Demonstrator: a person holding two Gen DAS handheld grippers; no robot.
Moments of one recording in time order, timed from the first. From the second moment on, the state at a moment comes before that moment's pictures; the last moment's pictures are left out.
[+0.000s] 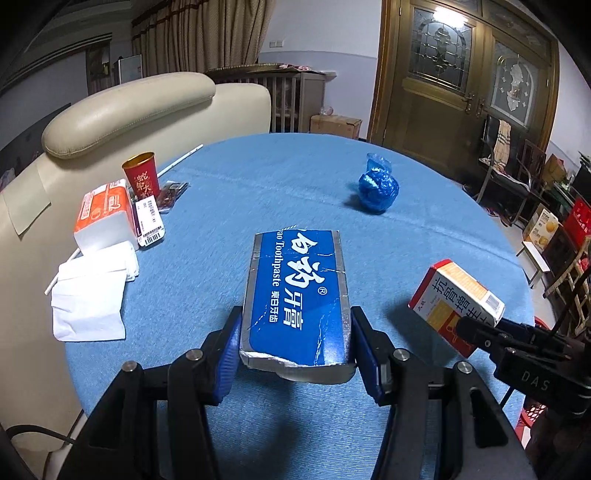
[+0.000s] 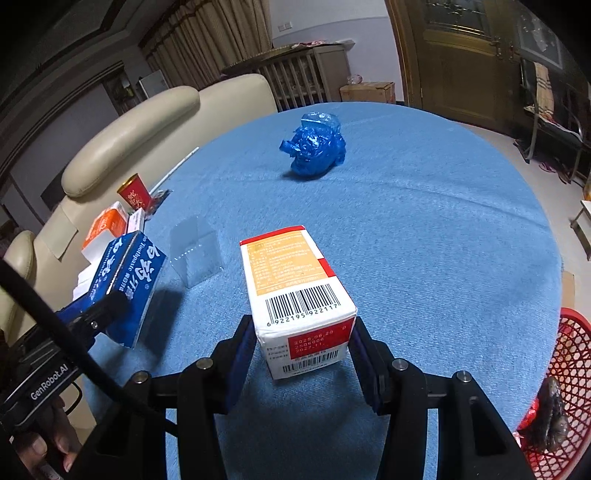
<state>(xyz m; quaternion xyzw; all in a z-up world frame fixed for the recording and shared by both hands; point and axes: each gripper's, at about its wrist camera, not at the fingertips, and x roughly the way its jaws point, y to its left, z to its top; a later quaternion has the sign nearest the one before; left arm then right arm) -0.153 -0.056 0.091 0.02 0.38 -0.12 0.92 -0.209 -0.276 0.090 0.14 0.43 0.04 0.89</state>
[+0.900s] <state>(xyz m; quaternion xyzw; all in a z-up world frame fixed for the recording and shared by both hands) -0.170 -0.113 0.115 0.07 0.36 -0.17 0.91 -0.252 -0.326 0.103 0.20 0.39 0.00 0.90</state>
